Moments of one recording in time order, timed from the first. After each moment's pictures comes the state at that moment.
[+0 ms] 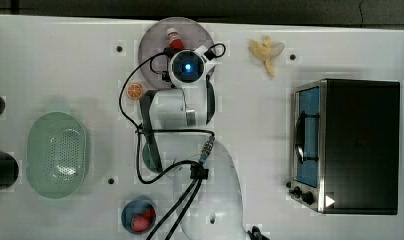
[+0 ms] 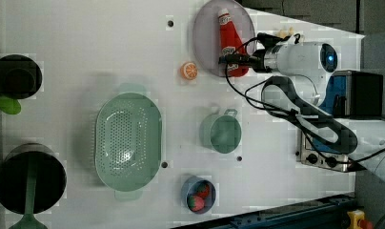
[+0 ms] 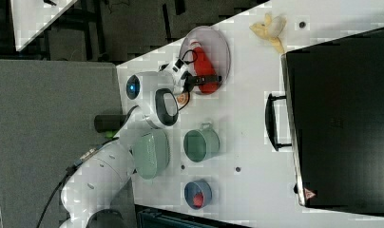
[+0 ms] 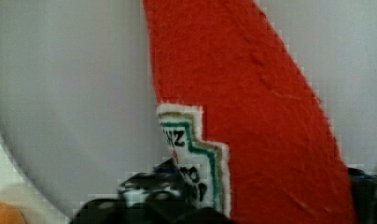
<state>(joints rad) -0.05 0.77 0.14 -1.80 -0.11 1.09 -0.59</state>
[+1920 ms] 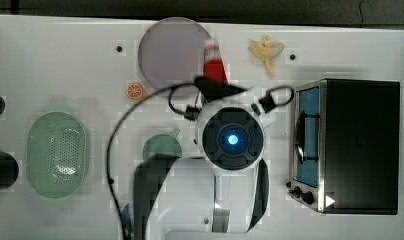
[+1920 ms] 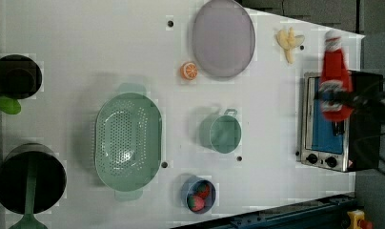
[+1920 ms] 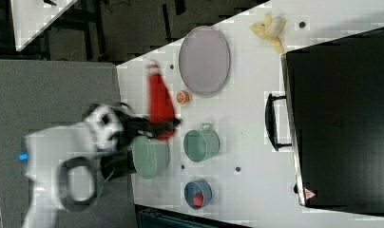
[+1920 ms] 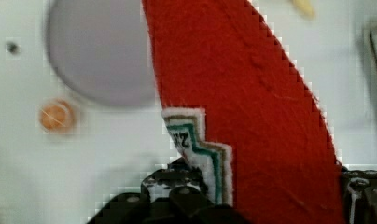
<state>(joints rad) -0.10 -0.14 0.06 -2.27 0.00 0.65 -0.54</state>
